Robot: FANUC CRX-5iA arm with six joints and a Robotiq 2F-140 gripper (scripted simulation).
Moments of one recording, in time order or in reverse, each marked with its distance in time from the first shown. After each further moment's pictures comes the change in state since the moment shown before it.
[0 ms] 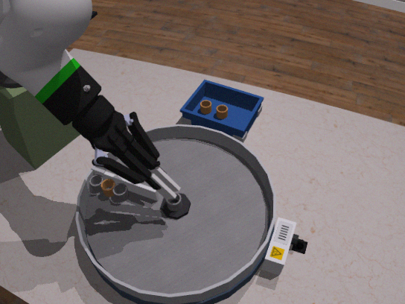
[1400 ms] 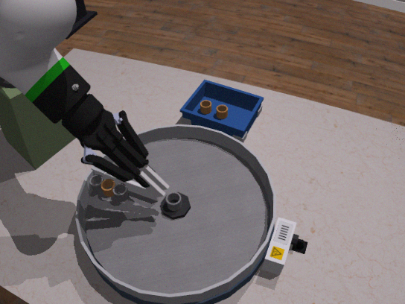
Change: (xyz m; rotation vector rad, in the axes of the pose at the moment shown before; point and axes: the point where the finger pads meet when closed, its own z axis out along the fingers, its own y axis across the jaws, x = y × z) arm -0.019 0.003 -0.014 -0.002 -0.004 0.002
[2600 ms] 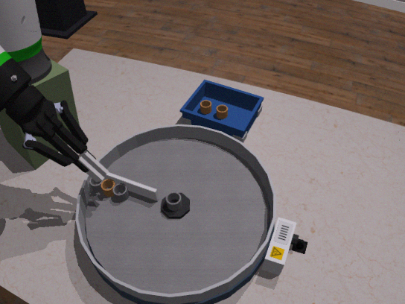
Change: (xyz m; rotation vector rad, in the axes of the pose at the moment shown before) arm -0.101 0.015 -0.086 0.002 0.004 -0.001
